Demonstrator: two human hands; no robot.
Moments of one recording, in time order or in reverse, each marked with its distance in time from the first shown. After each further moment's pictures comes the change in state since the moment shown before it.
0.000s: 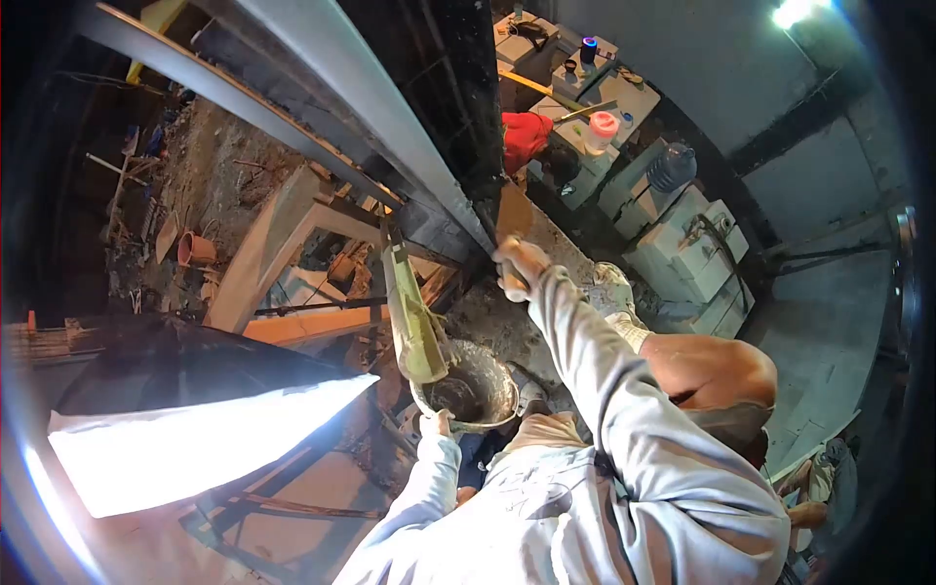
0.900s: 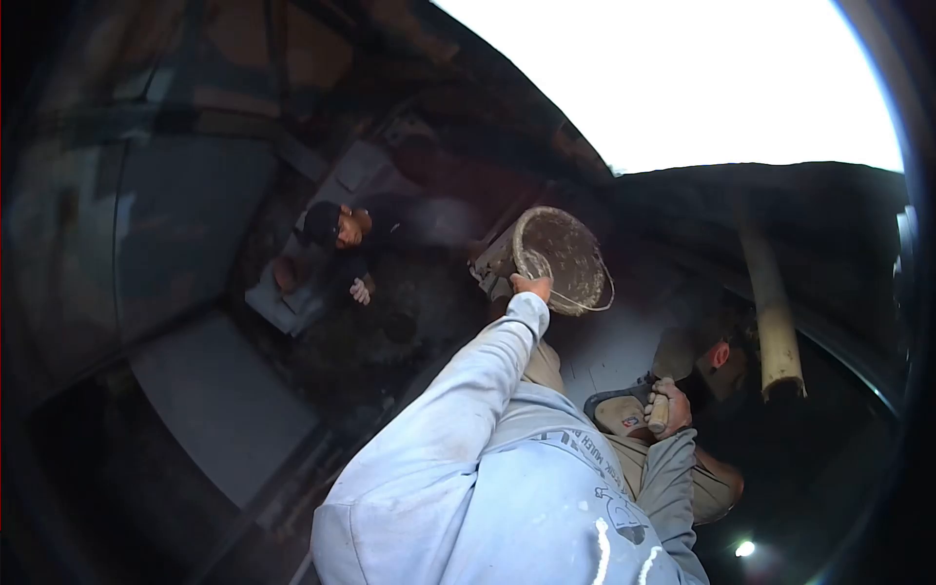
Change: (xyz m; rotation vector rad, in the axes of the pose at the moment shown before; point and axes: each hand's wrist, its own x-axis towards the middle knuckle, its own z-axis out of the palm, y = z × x) left_hand 0.015 -0.049 0.190 -0.810 0.237 -0.625; right_hand -0.025 0.038 -0.142 -0.934 -0.003 0.490
